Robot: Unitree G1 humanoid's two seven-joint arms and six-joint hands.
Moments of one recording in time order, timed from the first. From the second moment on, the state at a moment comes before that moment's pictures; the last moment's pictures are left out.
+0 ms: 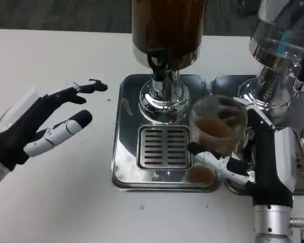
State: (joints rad) left arm -0.36 0.60 0.02 0.94 0.07 -1.11 -0.37; right arm -0.06 -0.12 0.21 0.50 -0.56 -0.61 -0.74
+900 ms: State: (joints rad) left arm -0.10 0.68 0.03 0.64 0.06 -1.27 -0.40; right arm 0.17 -0.13 0.13 0.12 -0.54 -0.59 -0.53
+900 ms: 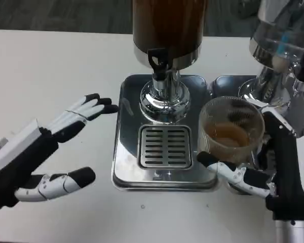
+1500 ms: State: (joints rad) left arm -0.07 0.77 0.03 0.56 0.16 -1.36 -0.40; right arm 0.28 -0.13 0.09 -0.03 -0.51 -0.59 -0.42
